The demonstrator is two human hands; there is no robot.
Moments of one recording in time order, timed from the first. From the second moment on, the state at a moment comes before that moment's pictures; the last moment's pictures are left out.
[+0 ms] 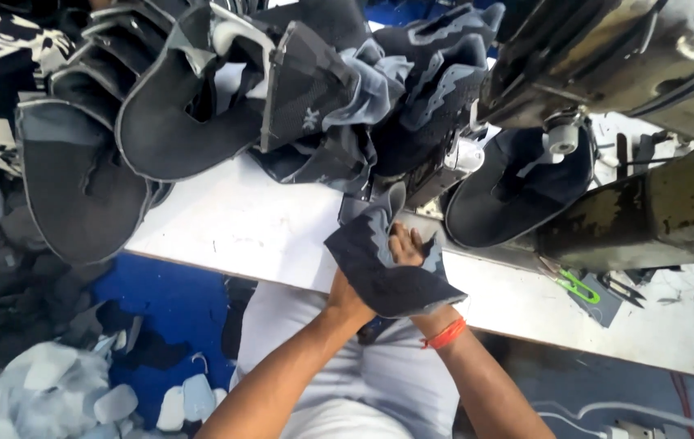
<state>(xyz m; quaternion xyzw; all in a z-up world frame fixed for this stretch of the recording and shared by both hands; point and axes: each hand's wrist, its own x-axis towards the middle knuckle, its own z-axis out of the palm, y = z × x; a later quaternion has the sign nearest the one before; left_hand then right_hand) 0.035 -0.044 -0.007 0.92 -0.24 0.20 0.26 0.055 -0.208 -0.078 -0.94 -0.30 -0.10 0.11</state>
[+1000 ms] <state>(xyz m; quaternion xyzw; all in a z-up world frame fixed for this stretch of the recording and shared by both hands) 0.088 -0.034 -0.027 0.89 -0.39 0.00 0.24 -0.004 -0.221 -0.160 -0.96 -0.27 -0.09 0.03</state>
